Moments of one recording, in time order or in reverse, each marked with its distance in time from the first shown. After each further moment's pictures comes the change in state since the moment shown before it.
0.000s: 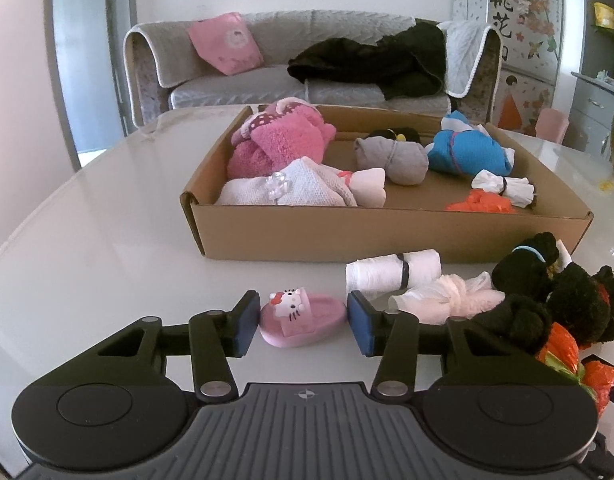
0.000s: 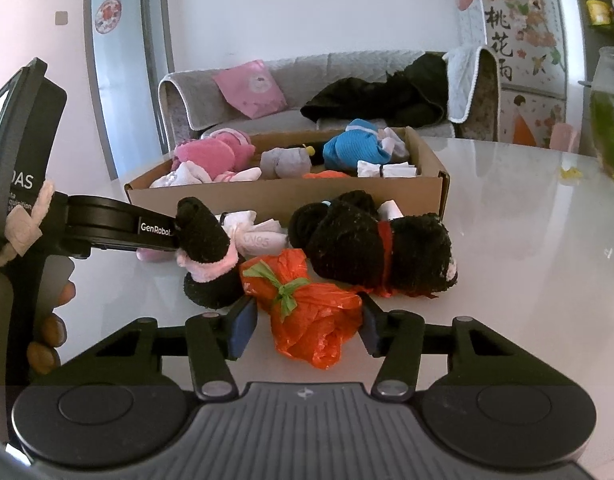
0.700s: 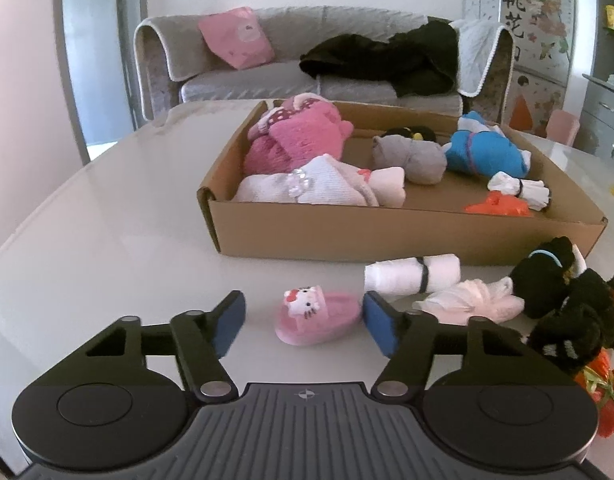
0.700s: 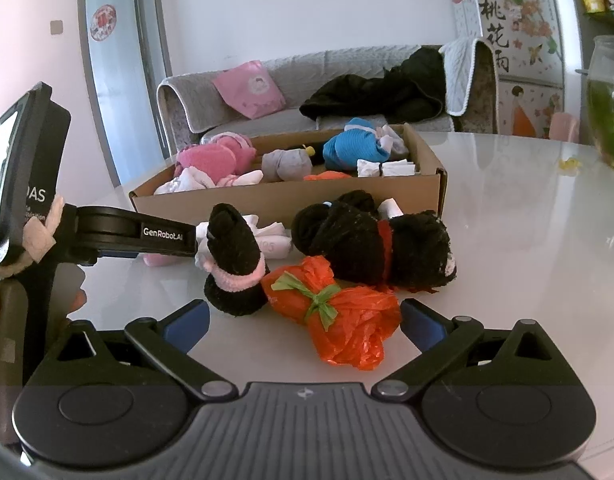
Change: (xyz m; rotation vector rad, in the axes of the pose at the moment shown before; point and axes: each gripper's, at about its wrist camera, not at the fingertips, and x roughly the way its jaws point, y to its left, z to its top) left arm 0.003 0.006 0.000 -0.016 0.010 0.028; right arm -0.005 -0.002 0.003 0.042 0.010 0.010
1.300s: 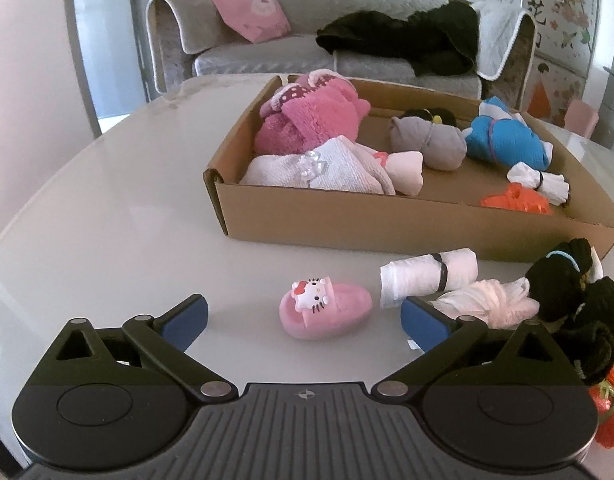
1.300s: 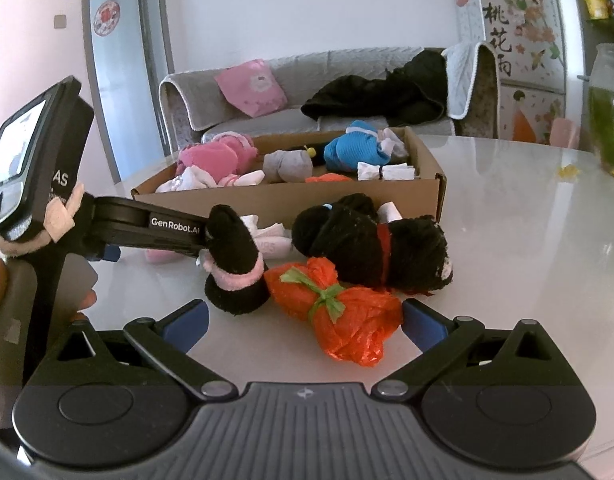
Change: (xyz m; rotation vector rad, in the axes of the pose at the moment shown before) left arm 0.010 0.002 0.006 -0.042 0.088 0.041; right arm -0.007 -0.002 -0.001 -0.020 -0.004 -0.002
